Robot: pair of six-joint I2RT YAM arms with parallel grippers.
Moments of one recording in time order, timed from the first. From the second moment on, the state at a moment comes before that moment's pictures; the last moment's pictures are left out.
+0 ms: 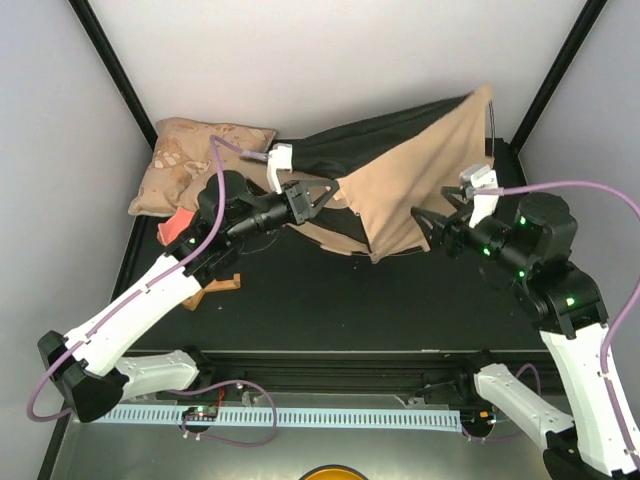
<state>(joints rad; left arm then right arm) -0.71 1.14 1.16 -0.03 0.38 -0.85 0.35 0.83 1.29 -0.73 -0.23 0.03</state>
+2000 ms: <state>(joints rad) -0.71 1.22 1.19 0.00 0.45 -0.93 0.78 0.90 1.05 -0.07 -0.60 0.01</state>
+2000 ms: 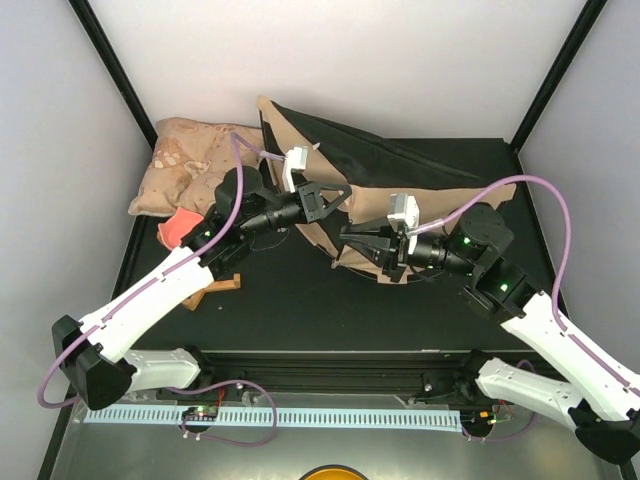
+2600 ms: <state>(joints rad) -0.72 1.22 1.17 0.01 0.45 -0.92 0.78 0.88 1.07 -0.11 -0.62 0.02</state>
